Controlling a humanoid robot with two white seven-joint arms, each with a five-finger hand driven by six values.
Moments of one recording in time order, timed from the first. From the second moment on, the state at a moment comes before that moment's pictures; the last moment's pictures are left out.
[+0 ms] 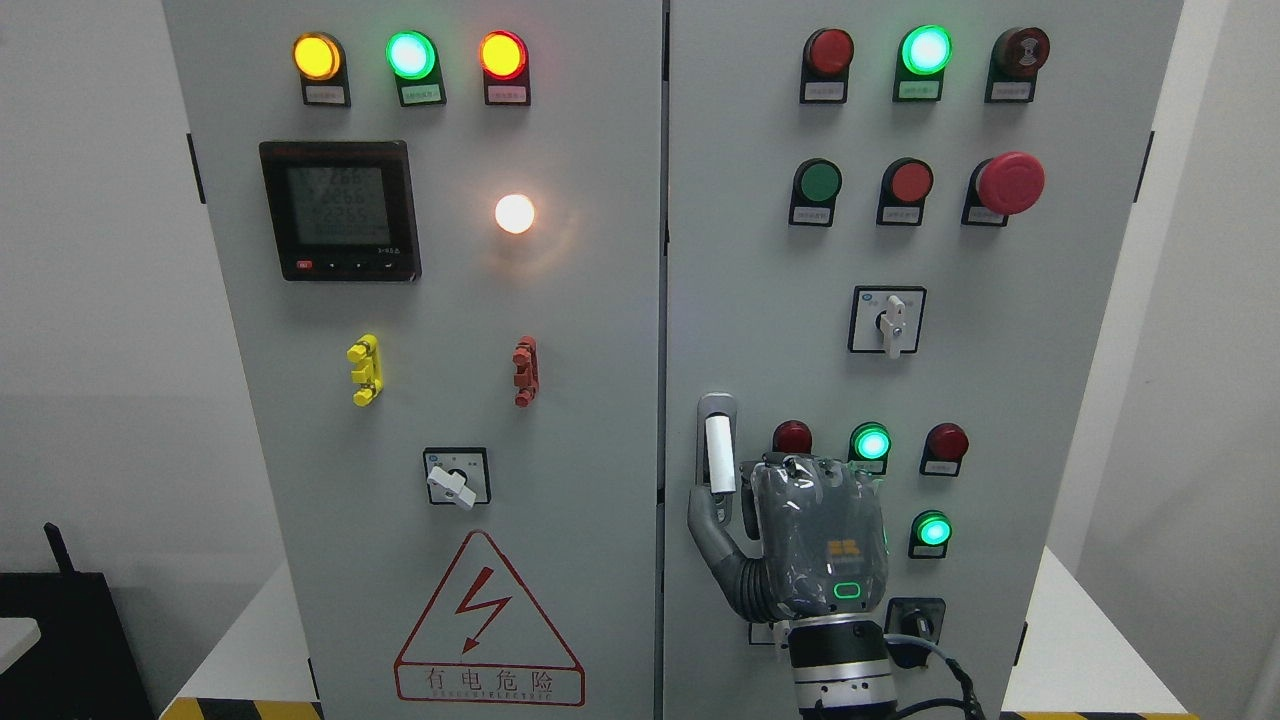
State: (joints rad) left arm -0.04 -0.09 0.04 0.00 0.00 -0.09 0.00; right arm -0.48 0.15 0.27 -1.69 1.41 0.16 -0.17
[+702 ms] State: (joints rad) left arm -0.04 -0.09 0.04 0.00 0.00 -0.09 0.00; right arm -0.48 0.15 0.27 -1.69 1.41 0.16 -0.17
